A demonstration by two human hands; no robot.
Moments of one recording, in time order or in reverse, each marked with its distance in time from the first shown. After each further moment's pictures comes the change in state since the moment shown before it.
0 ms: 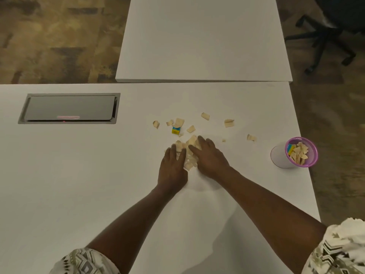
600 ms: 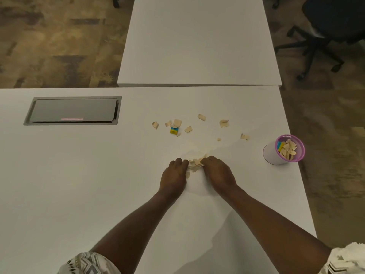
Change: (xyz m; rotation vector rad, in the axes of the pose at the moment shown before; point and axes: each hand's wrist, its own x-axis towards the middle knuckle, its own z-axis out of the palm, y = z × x) left_hand -0.030 0.019 -0.008 -0.040 -0.049 0.028; right_hand -0.068 0.003 0.017 0.289 0.281 0.105
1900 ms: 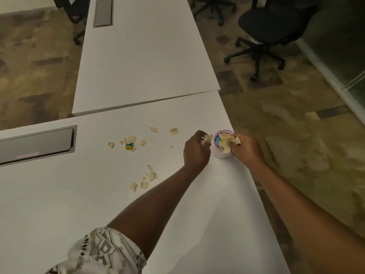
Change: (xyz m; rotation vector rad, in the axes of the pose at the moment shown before) left_hand 0.064 0.247 -0.022 -0.705 0.180 -0.014; right_hand -0.054 0.158 -0.177 0.334 0.306 0.517
